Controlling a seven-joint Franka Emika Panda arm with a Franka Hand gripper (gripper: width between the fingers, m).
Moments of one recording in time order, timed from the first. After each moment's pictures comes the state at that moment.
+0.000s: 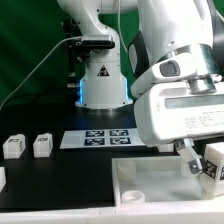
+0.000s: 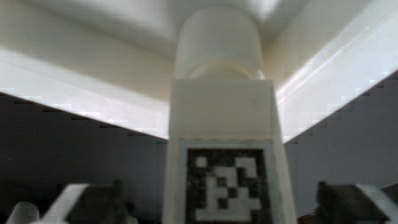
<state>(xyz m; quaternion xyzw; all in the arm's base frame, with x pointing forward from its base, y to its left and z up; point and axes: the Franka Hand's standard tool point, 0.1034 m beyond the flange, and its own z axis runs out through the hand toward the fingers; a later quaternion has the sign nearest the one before) 0.630 0.122 0.067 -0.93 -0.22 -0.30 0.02</state>
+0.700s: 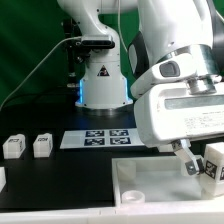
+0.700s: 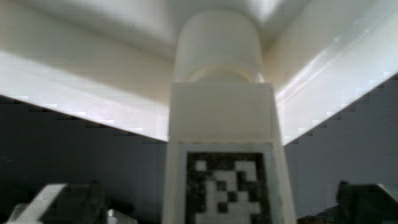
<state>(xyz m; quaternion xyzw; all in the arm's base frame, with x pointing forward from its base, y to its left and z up) 0.630 0.122 0.066 -0.93 -0.22 -0.30 0.02</state>
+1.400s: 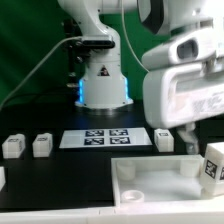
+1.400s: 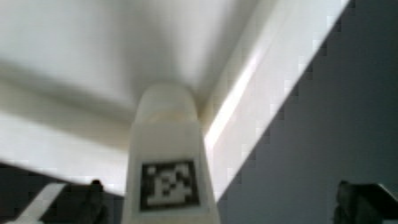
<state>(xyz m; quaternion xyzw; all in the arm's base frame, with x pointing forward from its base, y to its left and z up) 0.622 0.129 0.100 -0.97 -0.21 -0.15 0.04</state>
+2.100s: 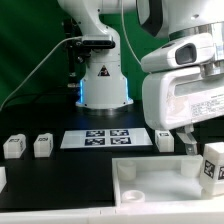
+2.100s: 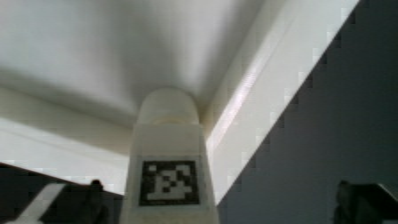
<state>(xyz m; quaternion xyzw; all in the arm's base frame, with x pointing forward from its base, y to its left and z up) 0.622 0.129 0.100 -0.97 -0.21 -0.15 0.04</state>
